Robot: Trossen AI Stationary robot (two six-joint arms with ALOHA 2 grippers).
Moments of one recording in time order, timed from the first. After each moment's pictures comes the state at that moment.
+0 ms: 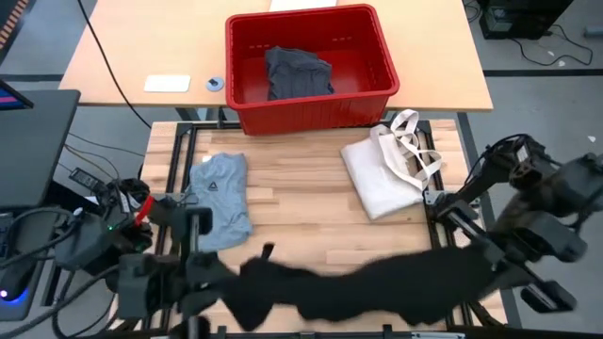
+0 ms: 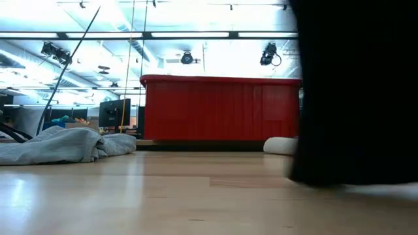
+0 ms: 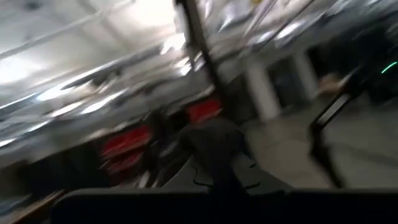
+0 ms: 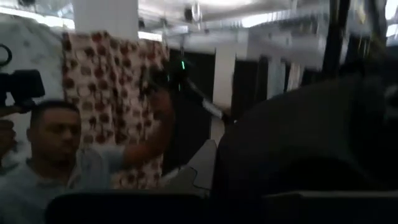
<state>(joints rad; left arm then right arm) -0.88 1.77 2.36 -0.09 -0.74 0.70 0.92 1.39 2.04 -0.47 0.12 -0.05</state>
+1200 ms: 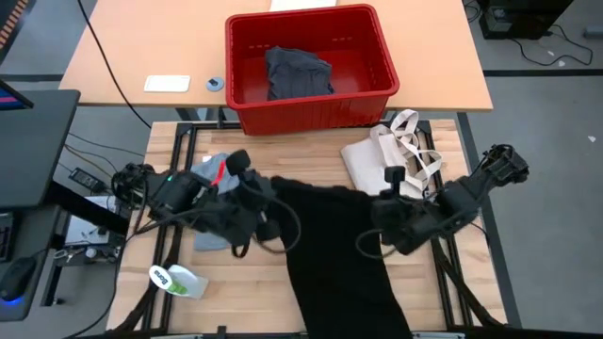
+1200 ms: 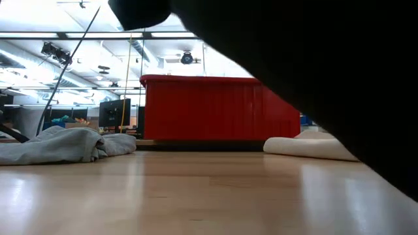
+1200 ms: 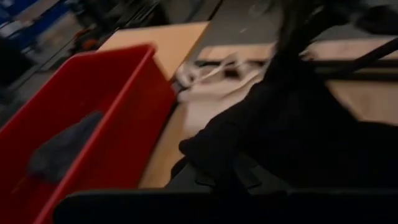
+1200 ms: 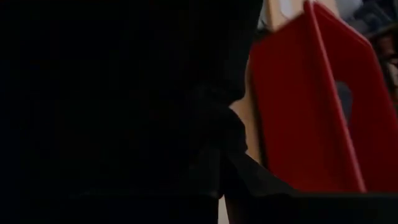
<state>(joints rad) -0.47 1.77 2.33 -1.35 -0.92 -0.34 0.58 1.44 1.66 -1.40 0.77 0.23</state>
